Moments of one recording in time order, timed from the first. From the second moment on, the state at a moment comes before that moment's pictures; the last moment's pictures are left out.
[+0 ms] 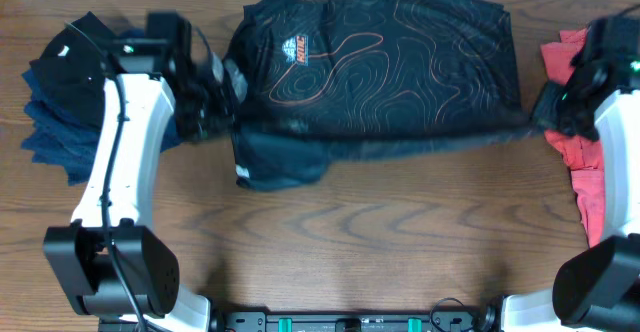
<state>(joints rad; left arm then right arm) -0.01 1.71 1.51 -1.35 0.37 -0.24 -0.23 1.65 1.46 -1.17 0.08 0.26</state>
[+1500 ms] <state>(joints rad) 0.02 1.29 1.04 -0.91 0.36 -0.32 -0.29 1.47 1.14 -0.87 0.05 0.33</state>
